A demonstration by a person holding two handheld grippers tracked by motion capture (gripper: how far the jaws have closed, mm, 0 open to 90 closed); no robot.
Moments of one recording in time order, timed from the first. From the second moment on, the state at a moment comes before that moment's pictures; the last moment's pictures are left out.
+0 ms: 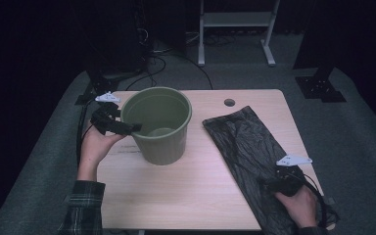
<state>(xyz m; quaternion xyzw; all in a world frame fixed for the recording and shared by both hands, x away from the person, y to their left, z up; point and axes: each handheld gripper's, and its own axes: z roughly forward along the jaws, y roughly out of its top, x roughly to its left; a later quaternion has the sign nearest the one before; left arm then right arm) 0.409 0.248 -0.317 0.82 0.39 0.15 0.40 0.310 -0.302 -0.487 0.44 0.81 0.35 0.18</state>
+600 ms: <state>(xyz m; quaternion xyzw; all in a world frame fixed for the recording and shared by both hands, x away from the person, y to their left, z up) 0.382 0.216 -0.318 0.84 0.35 0.13 0.40 0.310 -0.302 -0.487 0.44 0.81 0.35 0.18</state>
